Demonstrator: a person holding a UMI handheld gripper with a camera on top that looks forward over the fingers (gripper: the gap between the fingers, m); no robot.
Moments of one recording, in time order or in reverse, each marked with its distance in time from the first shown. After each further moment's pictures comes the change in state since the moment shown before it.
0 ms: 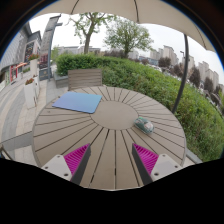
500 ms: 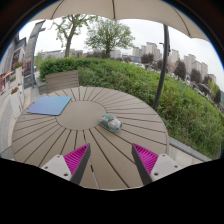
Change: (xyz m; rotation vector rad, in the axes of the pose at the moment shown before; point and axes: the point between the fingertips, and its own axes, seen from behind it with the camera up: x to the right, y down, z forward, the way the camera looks) arm 0.122 0.017 0.023 0.003 0.153 0.110
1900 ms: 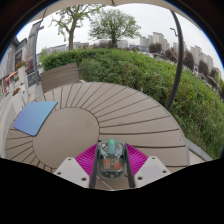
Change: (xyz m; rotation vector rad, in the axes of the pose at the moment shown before) arm 0.012 -0.058 0.177 -0.116 -0.116 0.021
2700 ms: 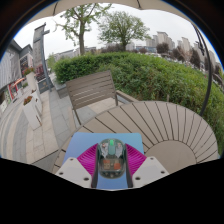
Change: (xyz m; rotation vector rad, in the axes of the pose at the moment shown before) arm -0.348 -0.130 0.033 0.034 -0.139 0.037
